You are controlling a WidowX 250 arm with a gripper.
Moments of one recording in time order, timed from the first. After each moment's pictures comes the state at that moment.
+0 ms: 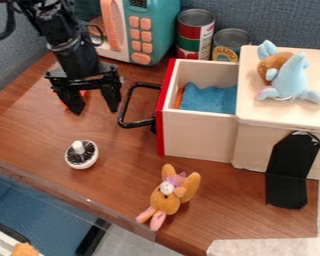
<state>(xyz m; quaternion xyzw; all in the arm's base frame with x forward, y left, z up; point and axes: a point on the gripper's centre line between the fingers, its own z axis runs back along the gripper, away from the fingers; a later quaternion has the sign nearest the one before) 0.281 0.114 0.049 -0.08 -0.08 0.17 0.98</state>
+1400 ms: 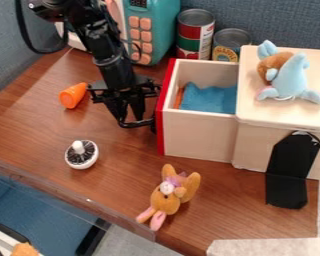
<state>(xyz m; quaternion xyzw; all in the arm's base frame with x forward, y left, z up) 0.322 0.081 0.008 -0.09 -0.06 0.17 0.98</state>
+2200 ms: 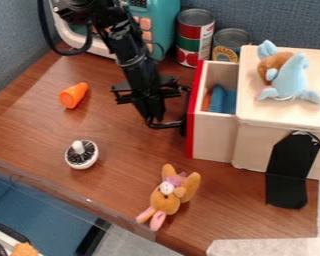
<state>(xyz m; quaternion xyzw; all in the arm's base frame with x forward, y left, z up) 0.341 0.030 0.015 -0.15 -0.07 0.13 0.98</state>
